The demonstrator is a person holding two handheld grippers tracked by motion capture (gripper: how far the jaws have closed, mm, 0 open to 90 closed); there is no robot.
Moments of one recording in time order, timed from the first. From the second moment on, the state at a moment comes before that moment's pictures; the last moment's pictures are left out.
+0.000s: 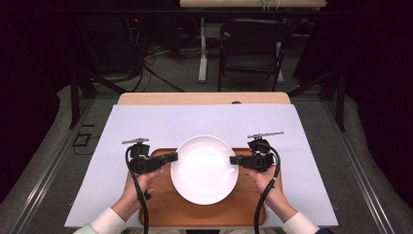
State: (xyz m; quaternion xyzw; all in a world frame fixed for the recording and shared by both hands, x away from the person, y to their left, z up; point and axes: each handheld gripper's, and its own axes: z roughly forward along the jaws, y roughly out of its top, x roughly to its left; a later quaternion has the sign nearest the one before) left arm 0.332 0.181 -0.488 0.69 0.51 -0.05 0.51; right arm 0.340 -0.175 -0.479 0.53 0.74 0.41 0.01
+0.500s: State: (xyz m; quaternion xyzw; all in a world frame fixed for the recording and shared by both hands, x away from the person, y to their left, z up) left arm 0.319 0.189 -0.504 0.70 0.53 -0.08 0.48; right arm 0.323 -0.166 -0.498 0.53 0.76 0.37 -0.01
